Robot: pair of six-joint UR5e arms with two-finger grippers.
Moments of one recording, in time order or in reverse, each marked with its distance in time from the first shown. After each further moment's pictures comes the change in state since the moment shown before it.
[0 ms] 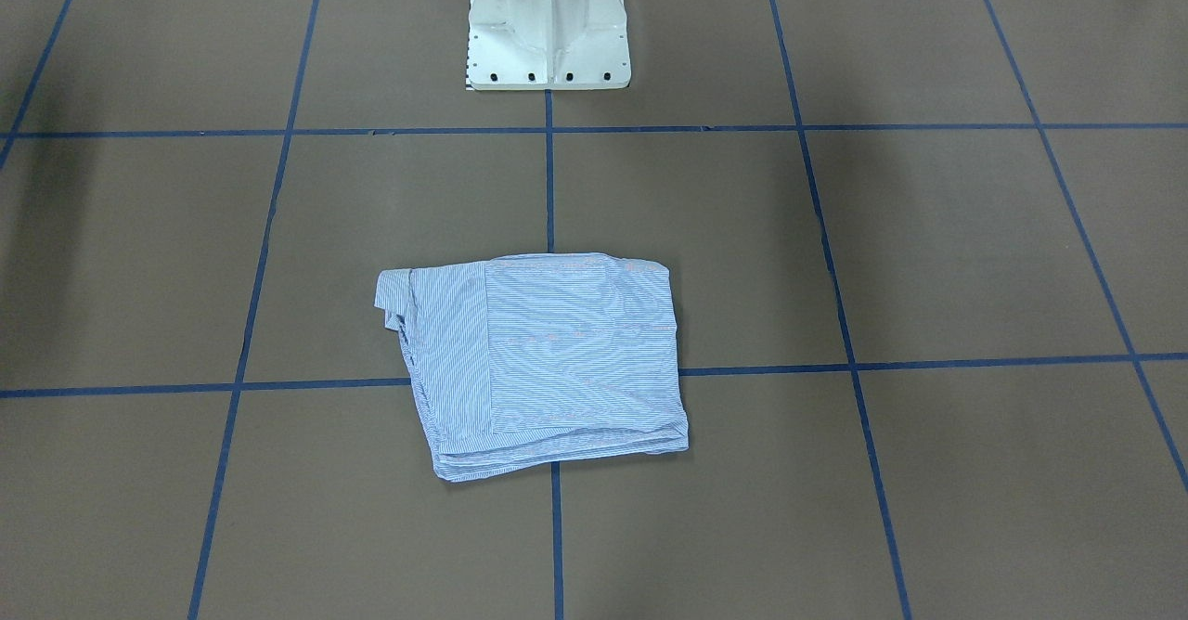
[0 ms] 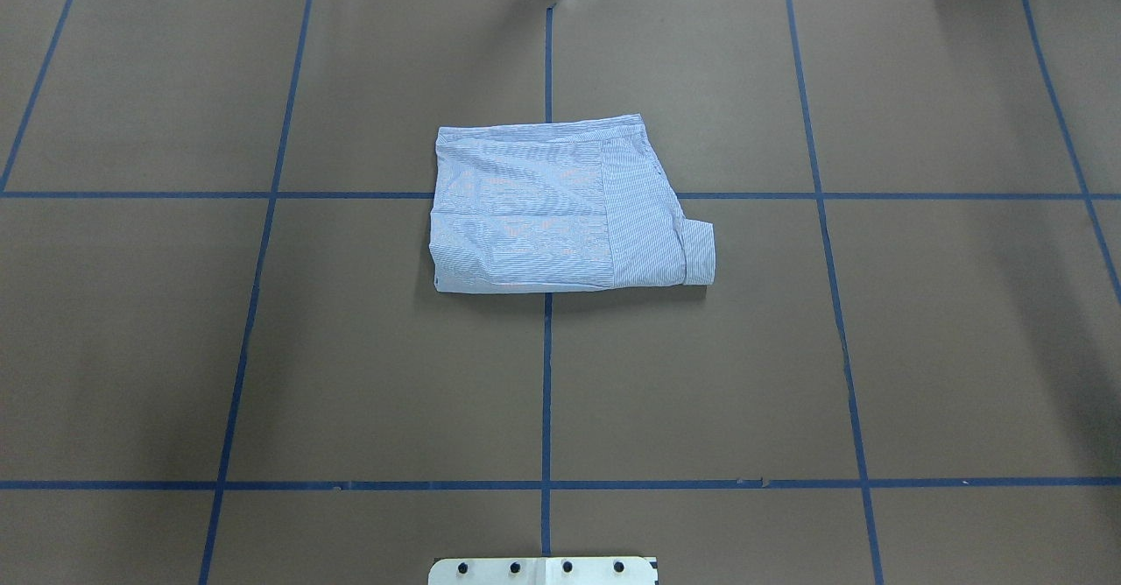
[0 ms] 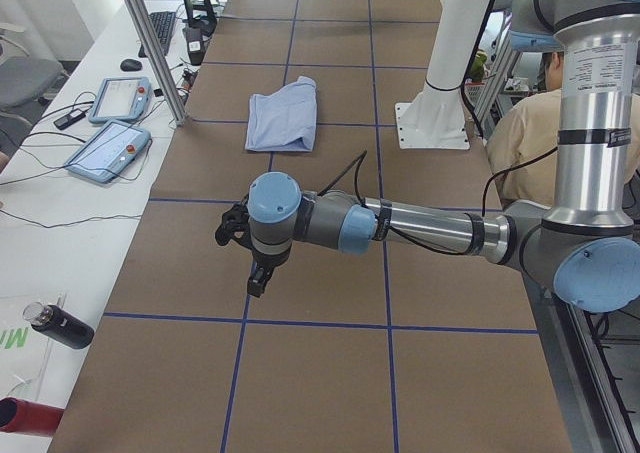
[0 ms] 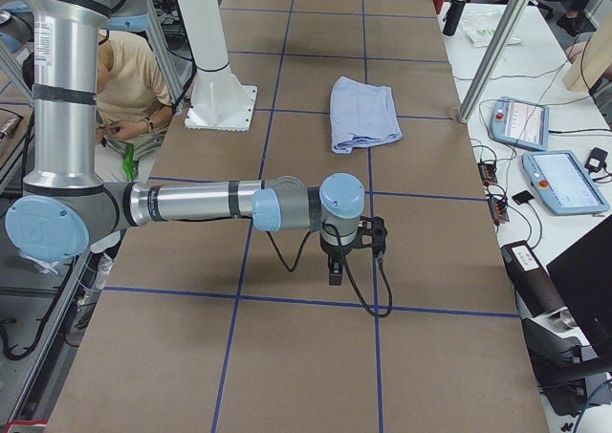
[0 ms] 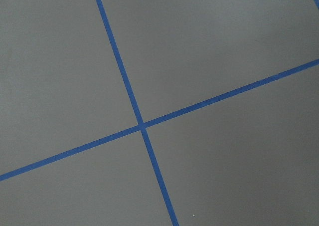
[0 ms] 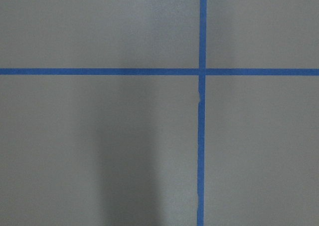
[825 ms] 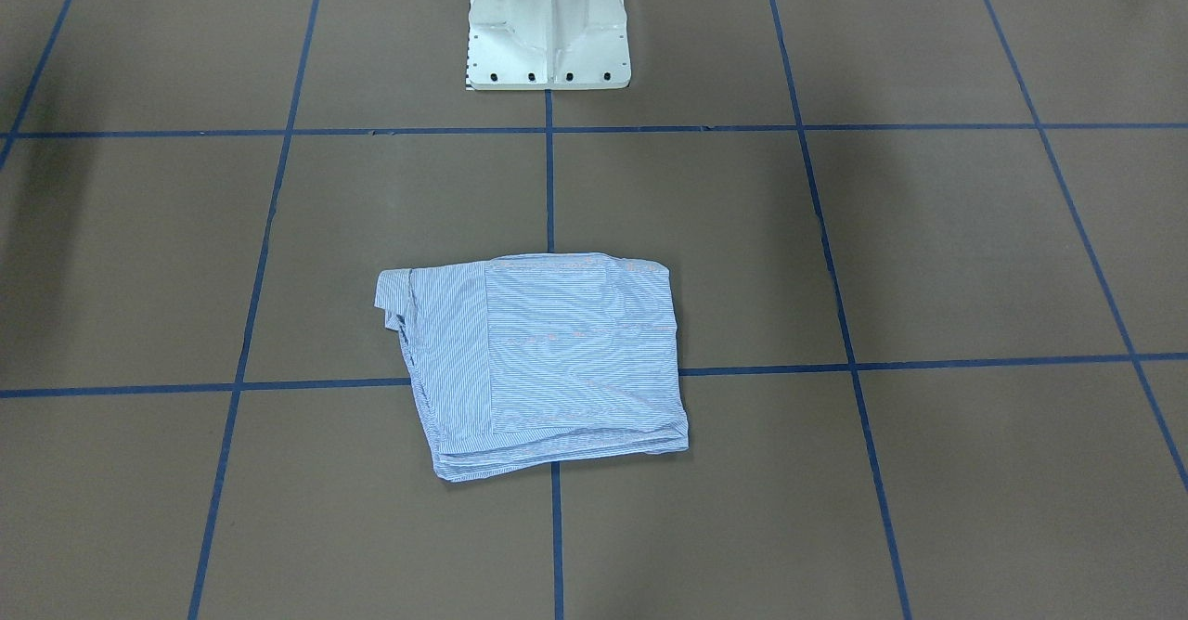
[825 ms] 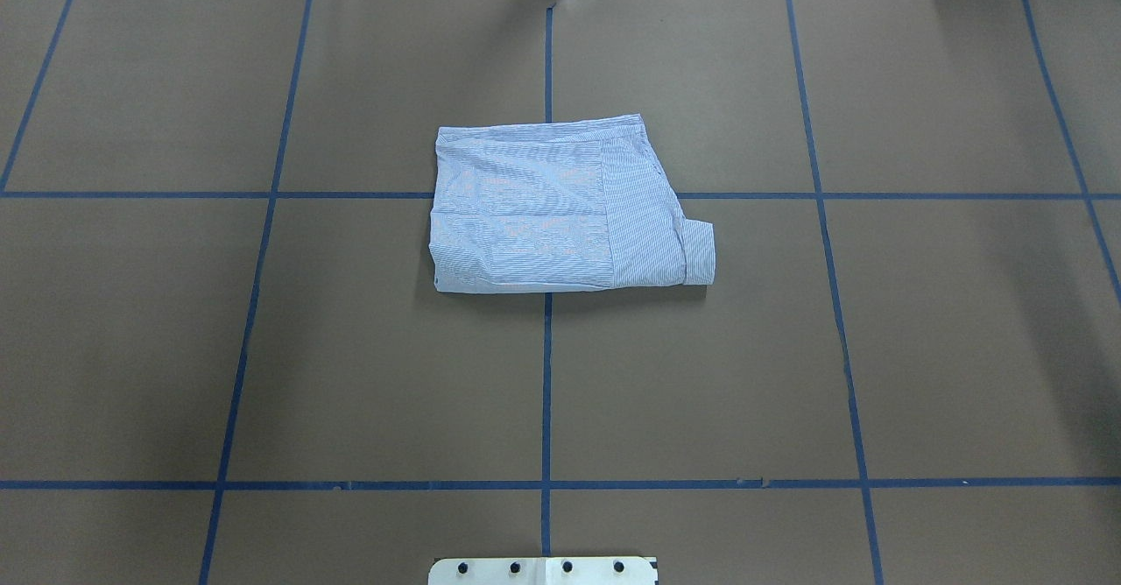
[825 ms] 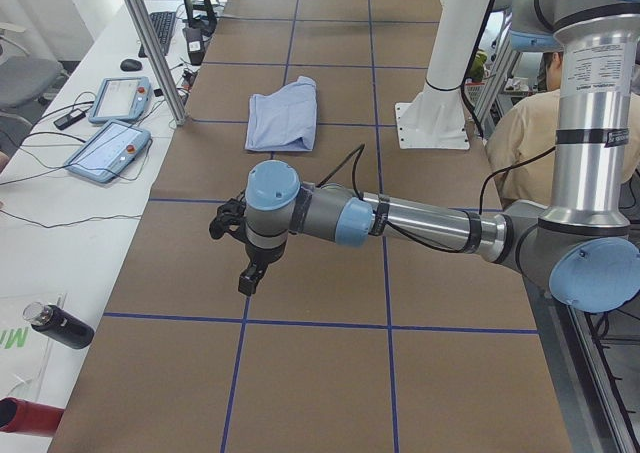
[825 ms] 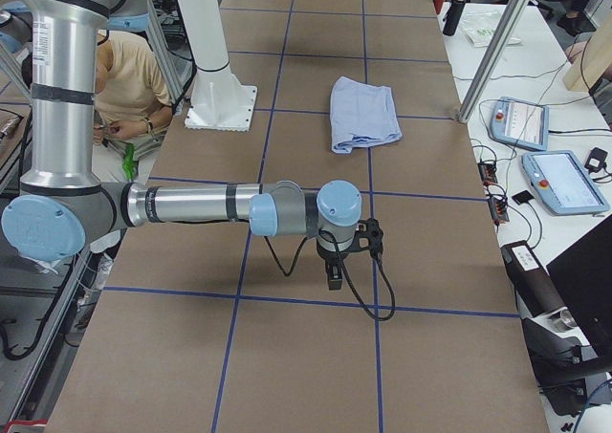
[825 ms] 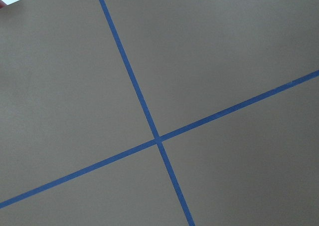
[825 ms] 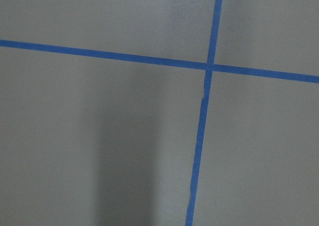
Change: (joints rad) left arm -0.002 -0.009 -0.020 0.002 0.091 0.004; right arm 0.012 -0.011 -0.010 -0.001 0.010 -0.130
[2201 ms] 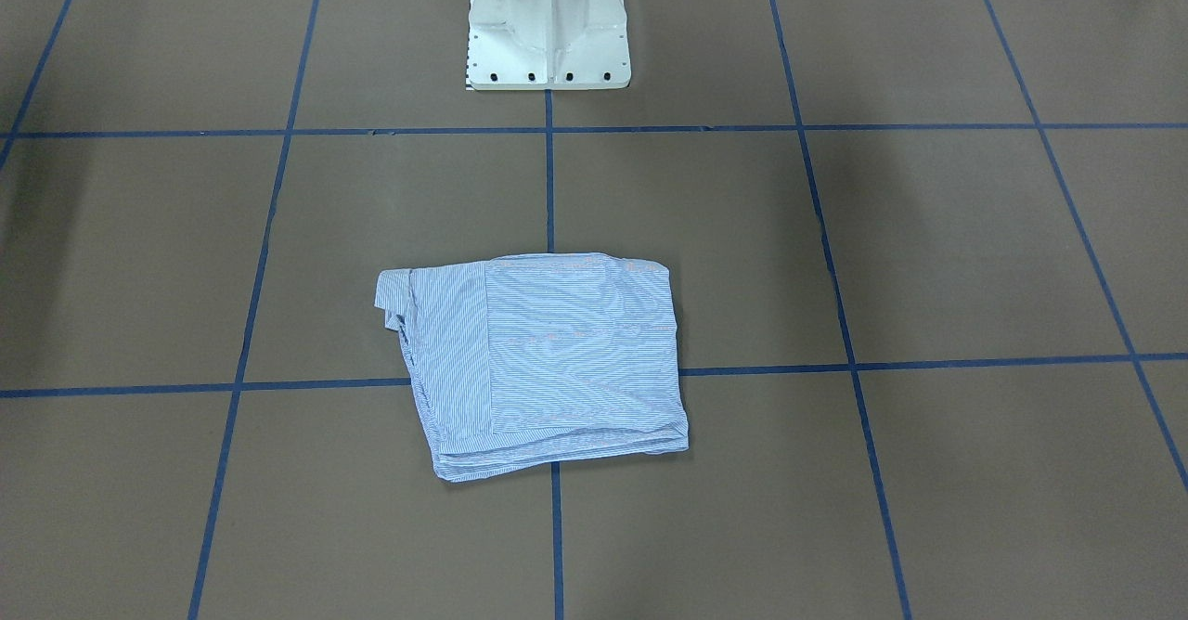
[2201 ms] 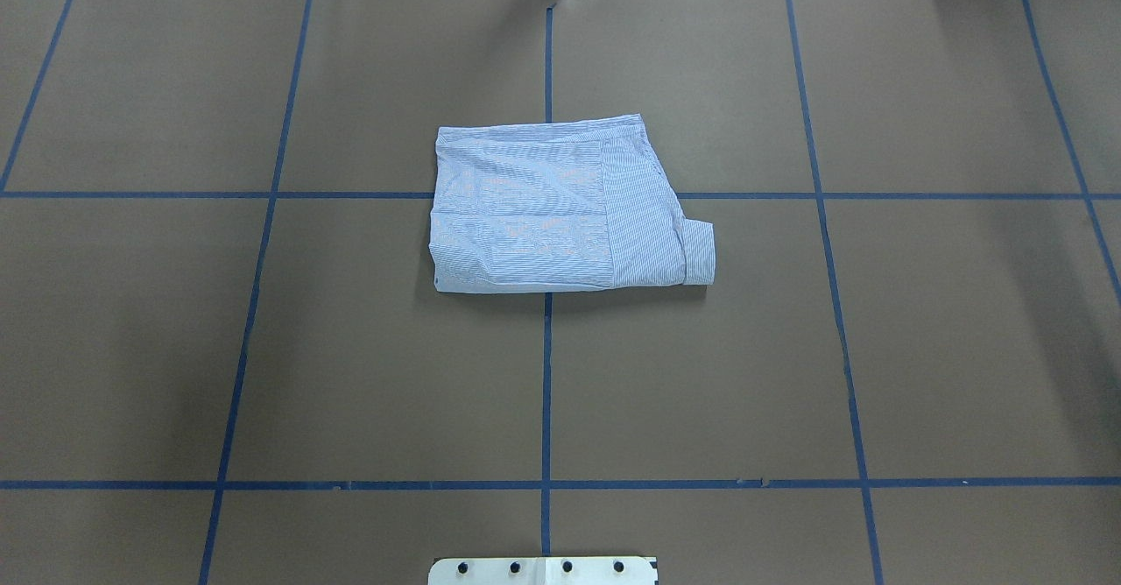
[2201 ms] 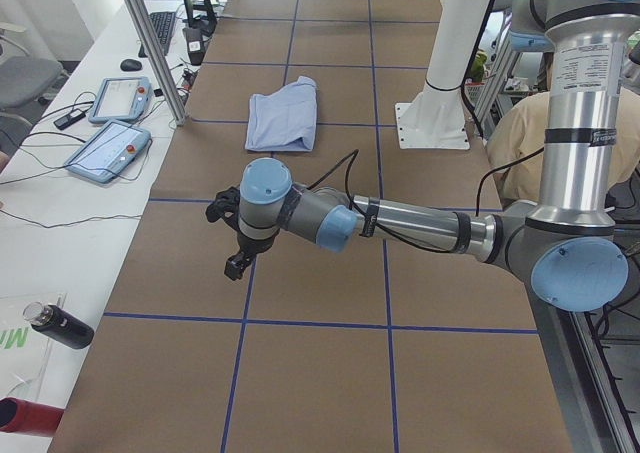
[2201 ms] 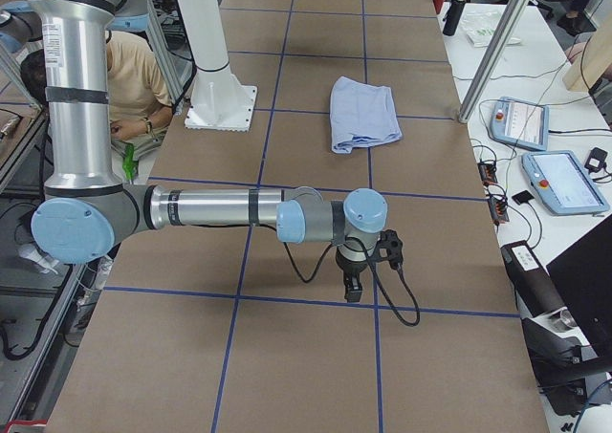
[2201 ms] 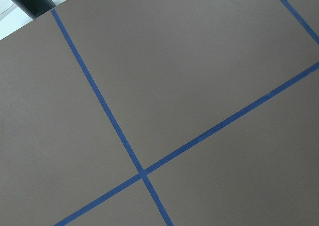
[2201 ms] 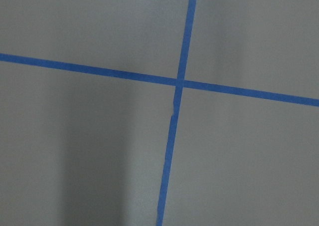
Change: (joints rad) left arm 0.074 -0.037 0.063 -0.174 0.004 0.014; right arm -0.019 0.071 -0.109 0.002 -0.083 -0.035
